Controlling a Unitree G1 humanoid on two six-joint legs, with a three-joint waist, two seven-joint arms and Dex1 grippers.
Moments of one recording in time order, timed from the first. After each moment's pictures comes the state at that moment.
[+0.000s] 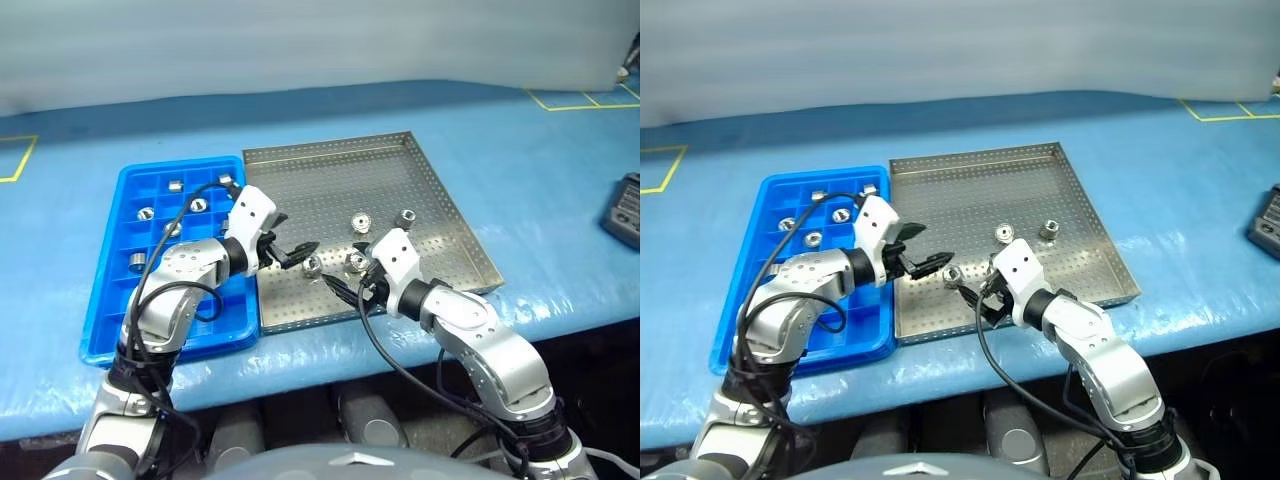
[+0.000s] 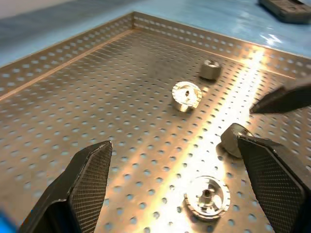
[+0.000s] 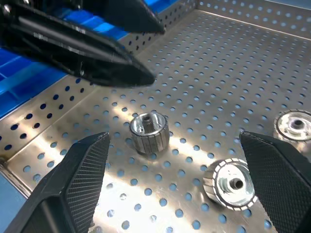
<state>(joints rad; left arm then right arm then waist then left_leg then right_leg) -0.40 0.40 -0.17 -0.28 -0.28 0.84 -0.66 -0.08 -0.40 0.20 -0.61 0.26 0.79 0.41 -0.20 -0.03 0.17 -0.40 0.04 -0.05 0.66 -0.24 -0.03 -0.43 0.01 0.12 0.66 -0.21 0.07</state>
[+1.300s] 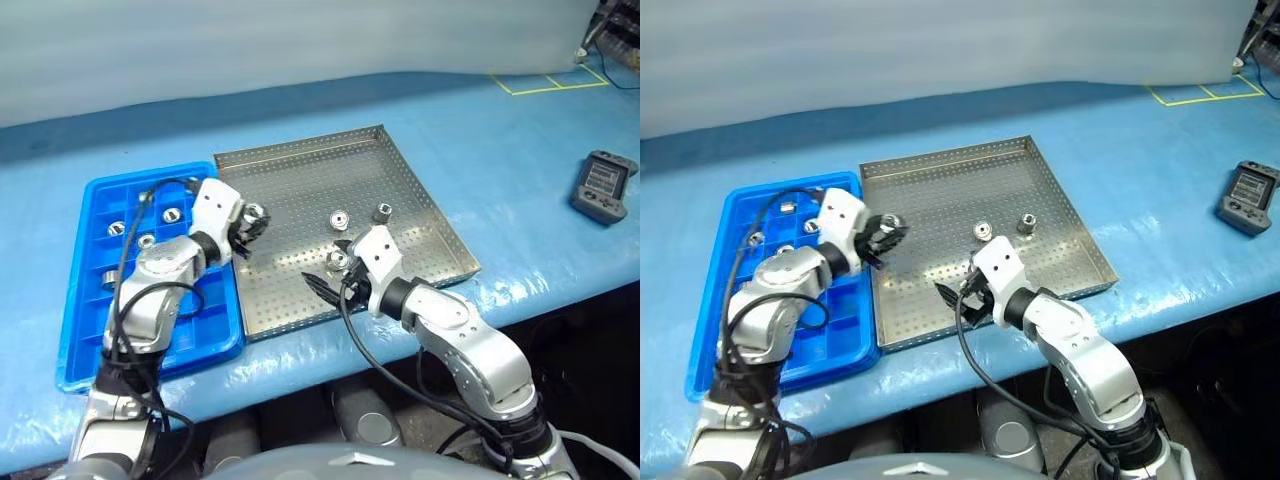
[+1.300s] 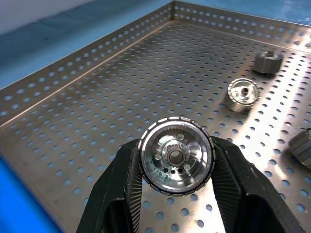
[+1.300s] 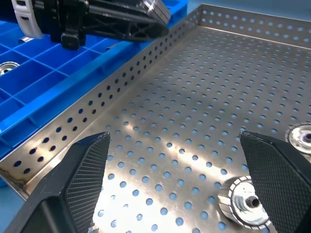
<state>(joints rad) -0.25 0.36 0.10 -0.41 -0.19 0.77 -0.38 -0.17 -0.32 0.30 -0.59 0.27 0.80 0.42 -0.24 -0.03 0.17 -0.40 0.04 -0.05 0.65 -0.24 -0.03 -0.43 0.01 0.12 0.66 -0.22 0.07</state>
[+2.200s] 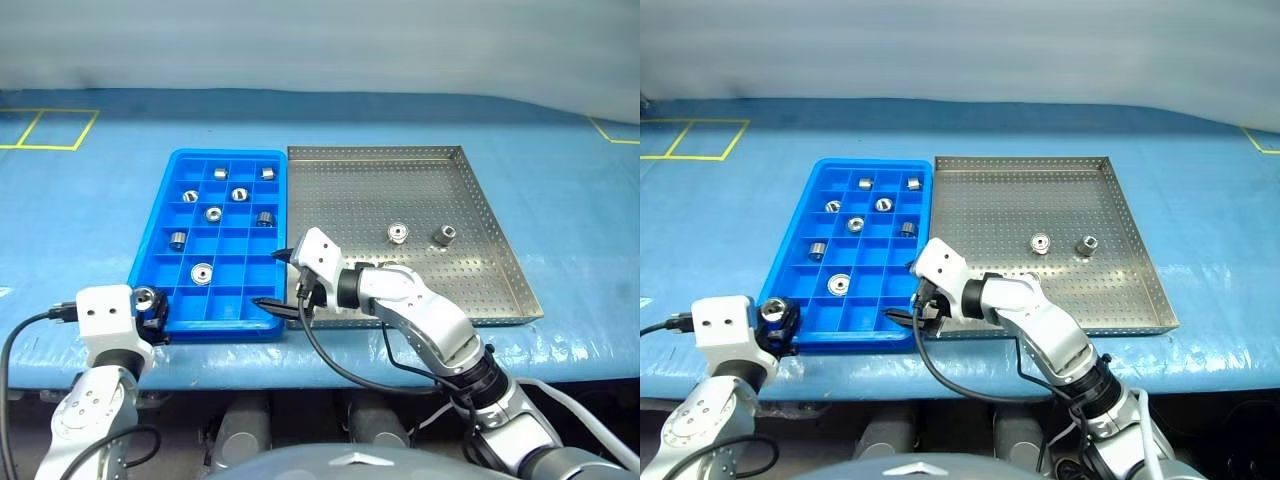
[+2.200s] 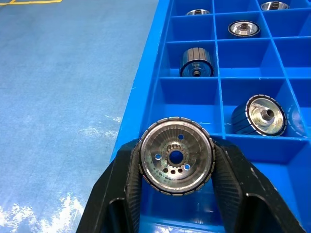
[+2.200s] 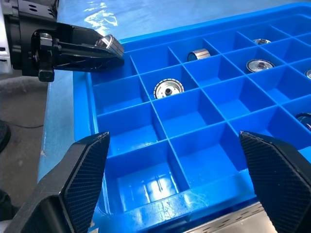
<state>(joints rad) 0.39 0.13 0.33 -0.89 -0.17 0.86 -0.09 -0.38 -0.27 0.47 -0.36 0.27 0.68 0.65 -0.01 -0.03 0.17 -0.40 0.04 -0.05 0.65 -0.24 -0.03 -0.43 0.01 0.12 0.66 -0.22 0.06</state>
